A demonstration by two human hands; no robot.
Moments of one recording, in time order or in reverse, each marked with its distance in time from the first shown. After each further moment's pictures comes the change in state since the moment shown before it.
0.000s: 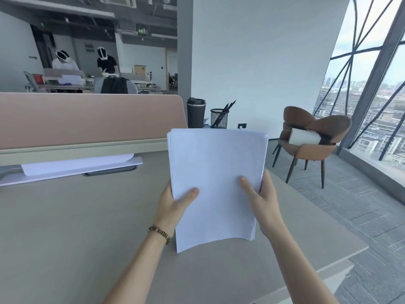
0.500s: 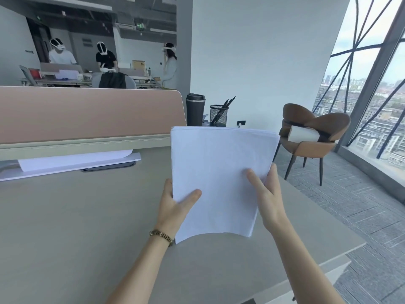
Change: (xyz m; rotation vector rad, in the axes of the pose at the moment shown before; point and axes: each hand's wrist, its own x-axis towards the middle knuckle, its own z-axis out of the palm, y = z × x) left_hand -0.009 -0.016 0.005 -0.049 0.032 0.029; right_hand 0.000 -0.005 -0.008 0.113 -0.015 -0.070
